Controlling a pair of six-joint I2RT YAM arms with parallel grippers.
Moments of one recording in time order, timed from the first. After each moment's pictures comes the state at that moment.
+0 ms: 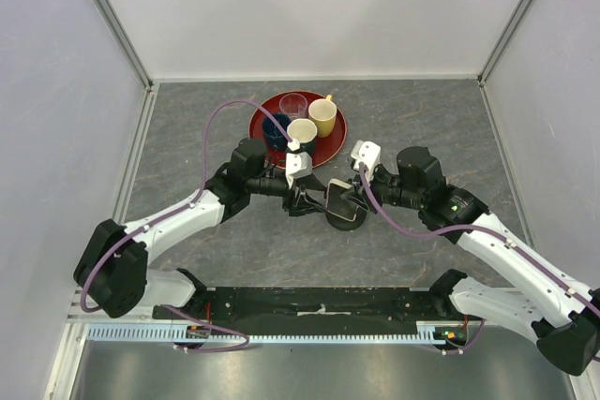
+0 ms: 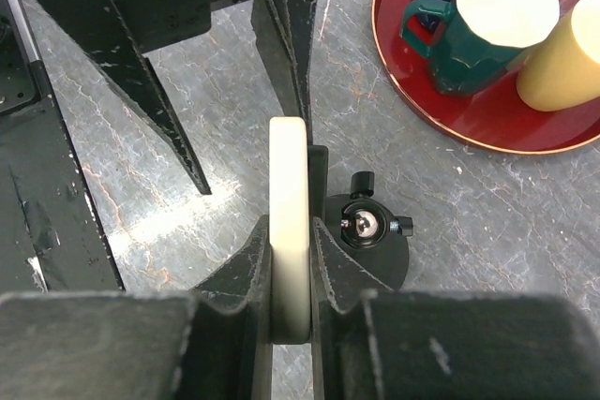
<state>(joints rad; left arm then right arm) -0.66 1.30 0.78 0.18 0.90 0.22 0.69 0.95 0.88 -0.38 -0.37 -0.20</state>
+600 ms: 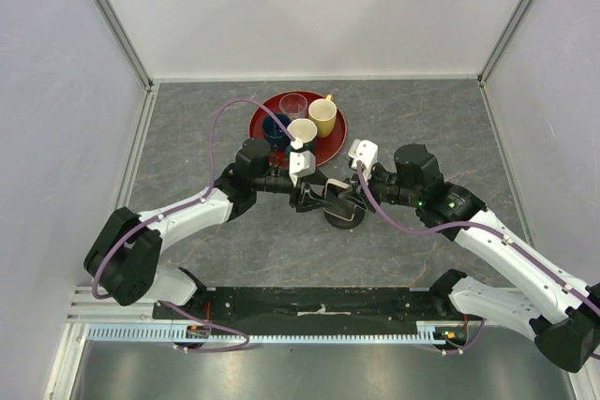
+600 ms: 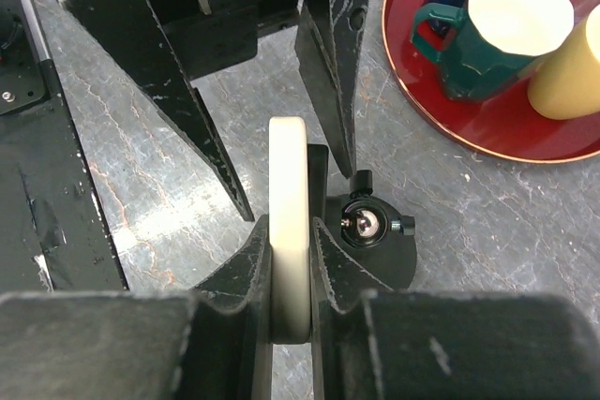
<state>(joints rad) -0.66 1.40 0.77 0.38 0.91 0.21 0.68 0.97 0.89 -0.38 -0.39 -0.20</state>
